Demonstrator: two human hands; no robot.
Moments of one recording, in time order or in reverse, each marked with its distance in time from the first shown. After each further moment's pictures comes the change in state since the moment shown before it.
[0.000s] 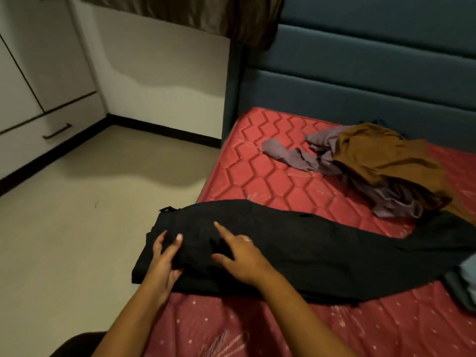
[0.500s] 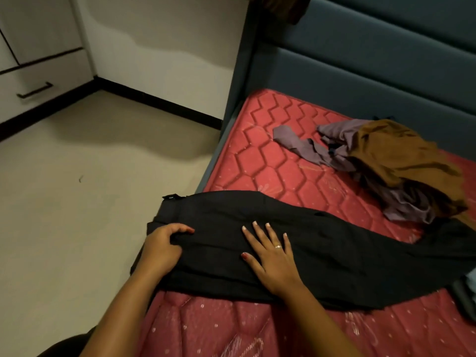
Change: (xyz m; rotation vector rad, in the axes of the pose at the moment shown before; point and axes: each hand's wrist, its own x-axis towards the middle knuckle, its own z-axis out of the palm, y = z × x) left_hand 0.048 0.015 -0.023 0.952 -0.057 0.324; right_hand 0.003 0.066 0.024 -0.477 0.124 0.105
